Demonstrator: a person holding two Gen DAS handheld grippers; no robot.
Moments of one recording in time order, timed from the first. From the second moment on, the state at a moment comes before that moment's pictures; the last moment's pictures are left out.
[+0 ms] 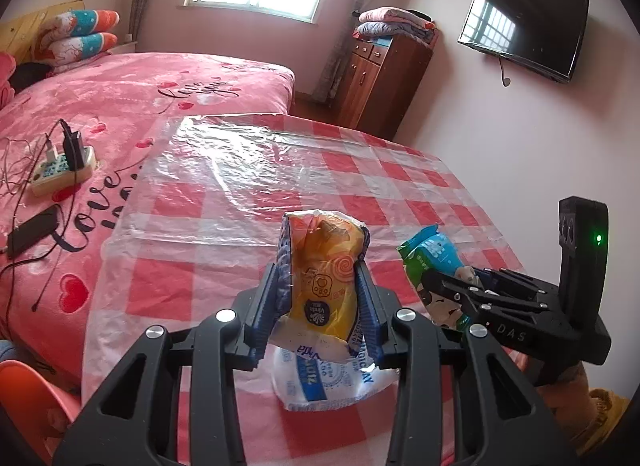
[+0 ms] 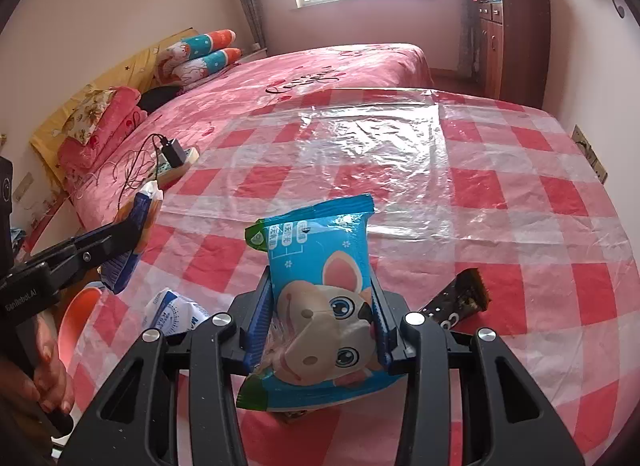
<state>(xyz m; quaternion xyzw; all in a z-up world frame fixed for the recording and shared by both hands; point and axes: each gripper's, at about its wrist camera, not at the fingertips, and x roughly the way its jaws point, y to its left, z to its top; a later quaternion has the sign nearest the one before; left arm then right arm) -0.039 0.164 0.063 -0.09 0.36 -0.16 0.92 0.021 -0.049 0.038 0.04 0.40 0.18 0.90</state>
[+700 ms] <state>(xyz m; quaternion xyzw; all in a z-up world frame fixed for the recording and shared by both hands) -0.090 0.226 0.047 -0.11 0.36 -0.09 0.92 -0.010 -0.001 0.045 0.02 0.41 0.22 0.88</state>
